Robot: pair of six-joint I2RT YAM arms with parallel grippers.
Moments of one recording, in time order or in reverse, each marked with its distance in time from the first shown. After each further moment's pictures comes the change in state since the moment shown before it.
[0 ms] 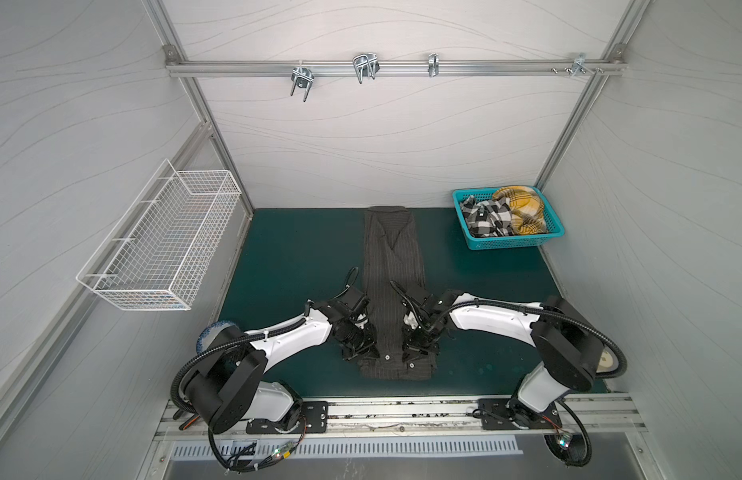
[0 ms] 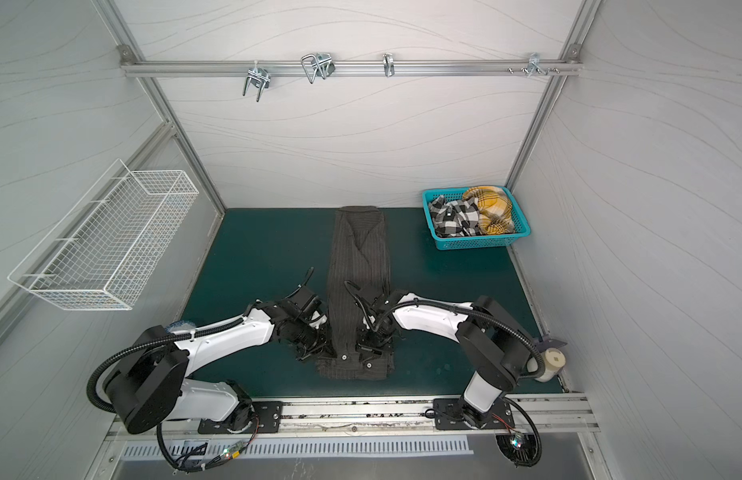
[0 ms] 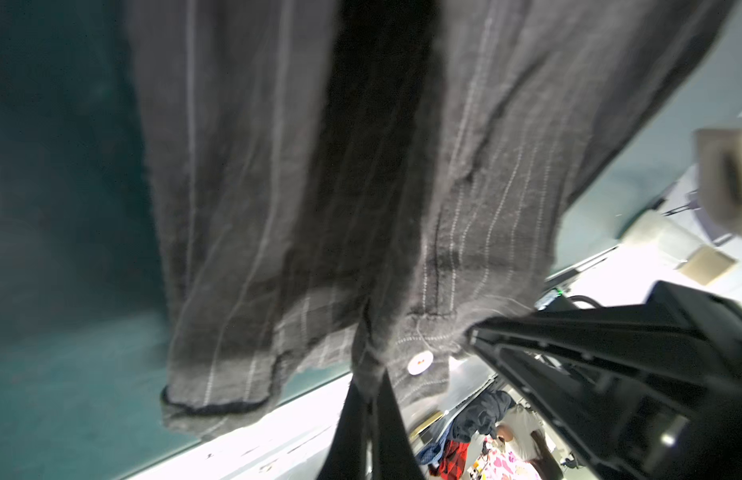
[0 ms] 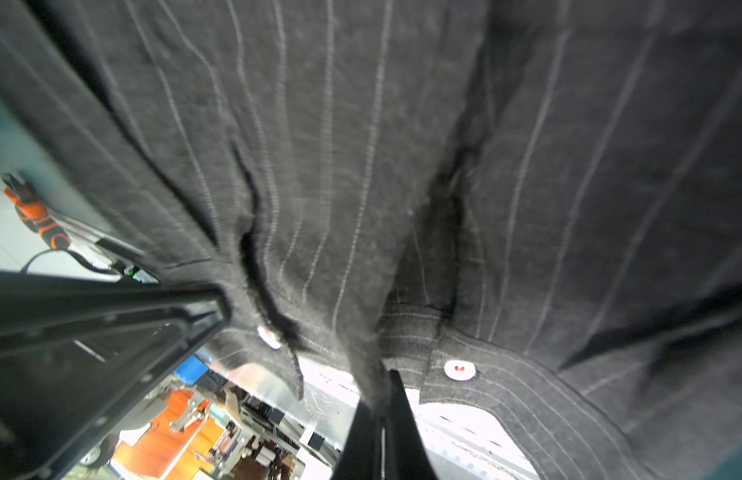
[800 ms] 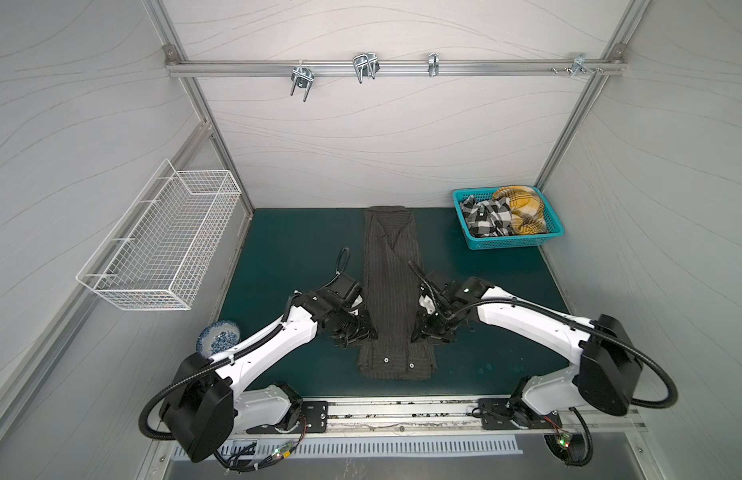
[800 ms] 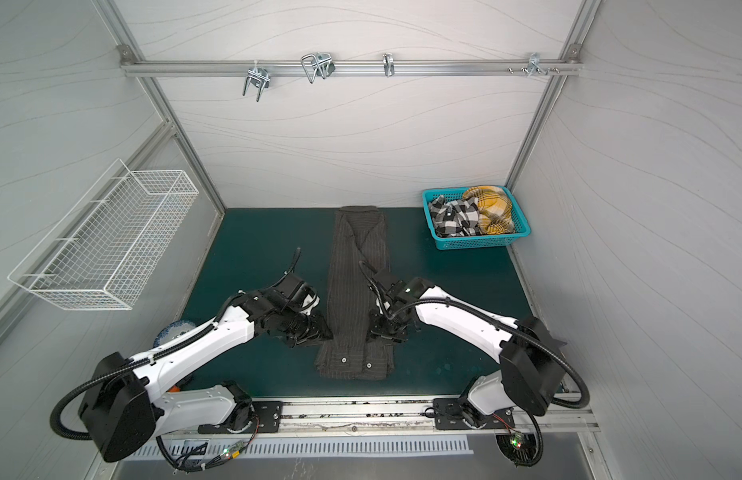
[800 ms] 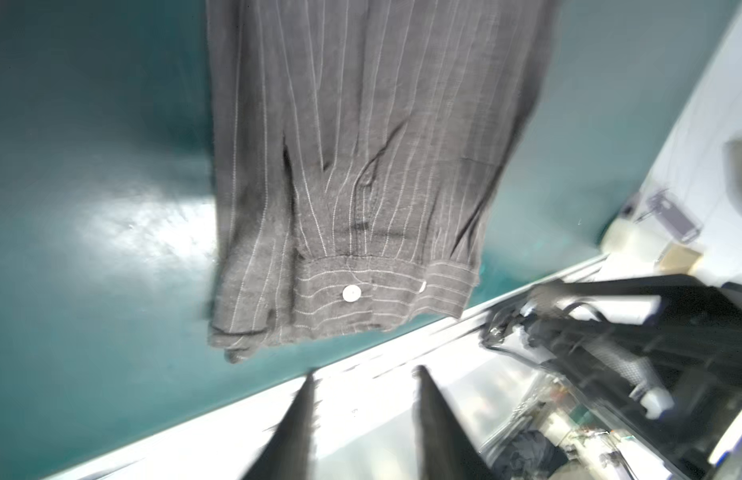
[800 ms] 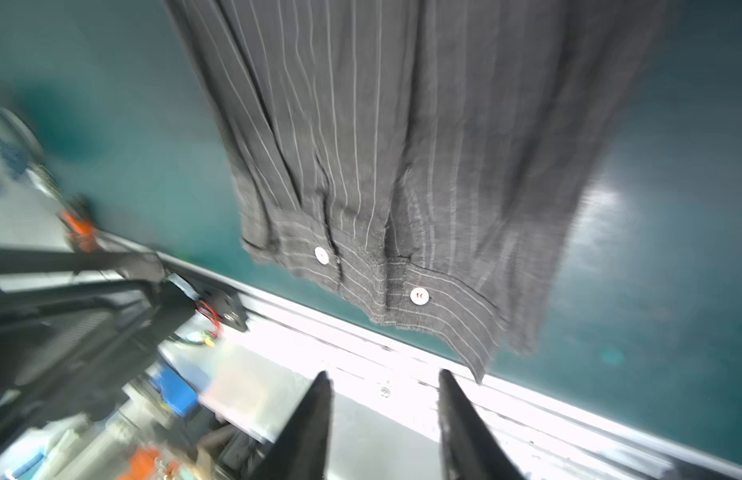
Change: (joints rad) left arm 0.040 -0.170 0.156 -0.218 -0.140 0.119; right arm -0.101 -0.231 0.087 -0.234 0.156 -0.087
